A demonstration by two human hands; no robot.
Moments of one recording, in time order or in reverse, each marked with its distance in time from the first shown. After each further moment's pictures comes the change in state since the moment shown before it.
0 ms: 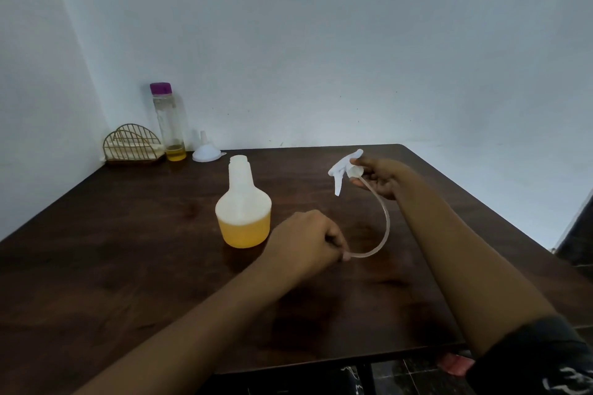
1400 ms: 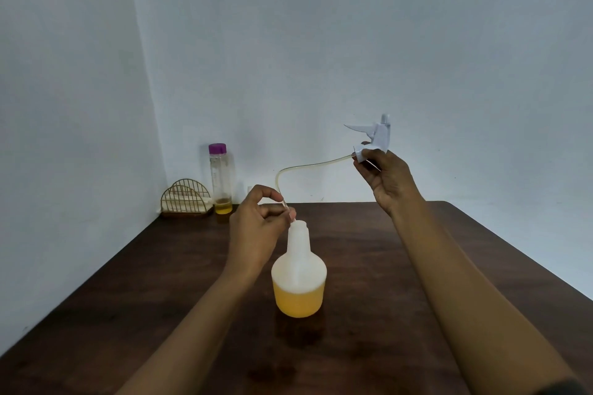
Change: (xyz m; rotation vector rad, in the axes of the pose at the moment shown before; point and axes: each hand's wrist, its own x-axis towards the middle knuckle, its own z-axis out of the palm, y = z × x) left_hand 0.009 -0.099 -0.101 -0.532 0.811 -0.078; right_hand -0.017 -0.075 0.112 0.567 -0.167 -0.537
